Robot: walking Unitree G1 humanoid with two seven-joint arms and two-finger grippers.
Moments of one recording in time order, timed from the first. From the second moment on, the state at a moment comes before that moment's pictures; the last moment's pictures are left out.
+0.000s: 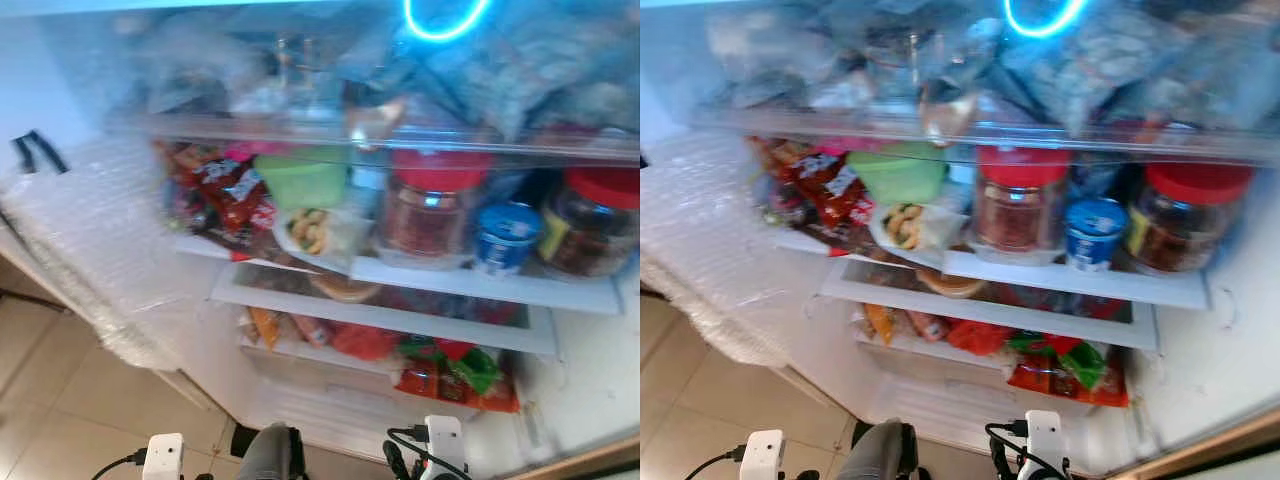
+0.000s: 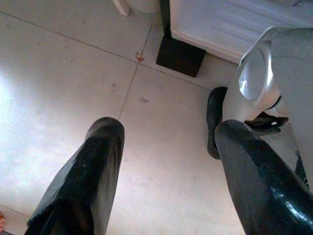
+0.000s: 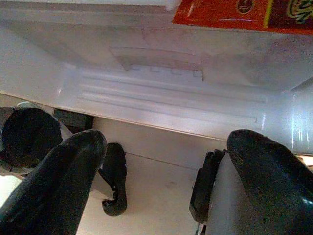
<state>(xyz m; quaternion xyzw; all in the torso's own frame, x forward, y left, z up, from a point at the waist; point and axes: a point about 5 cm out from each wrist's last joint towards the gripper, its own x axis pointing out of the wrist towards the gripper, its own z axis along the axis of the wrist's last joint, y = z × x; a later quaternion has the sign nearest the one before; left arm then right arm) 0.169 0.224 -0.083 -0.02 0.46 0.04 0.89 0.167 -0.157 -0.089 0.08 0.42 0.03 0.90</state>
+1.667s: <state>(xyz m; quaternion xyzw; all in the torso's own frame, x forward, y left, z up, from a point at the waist) 0.166 0.217 -0.086 -0.04 0.47 0.03 0.88 0.163 -0.158 -0.091 0.09 0.43 0.02 0.90</state>
